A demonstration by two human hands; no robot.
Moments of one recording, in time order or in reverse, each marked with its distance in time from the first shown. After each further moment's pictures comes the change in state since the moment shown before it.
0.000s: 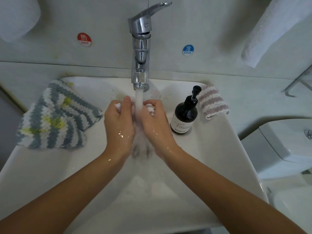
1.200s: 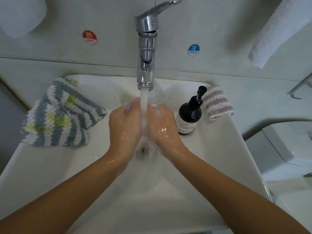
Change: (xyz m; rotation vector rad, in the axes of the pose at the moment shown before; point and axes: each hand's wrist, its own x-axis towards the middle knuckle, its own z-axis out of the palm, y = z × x) left_hand -0.006 0.005 -0.001 -0.036 -0.087 -0.134; right_hand 0.006 -0.003 0.000 -0.455 -0.014 -0.281
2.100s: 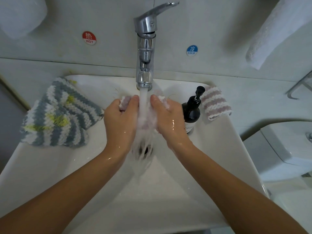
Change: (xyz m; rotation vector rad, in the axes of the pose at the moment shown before) left_hand 0.010 -0.002 -0.002 -0.046 0.084 0.081; right_hand 0.007 0.006 -0.014 0.437 0.186 0.184
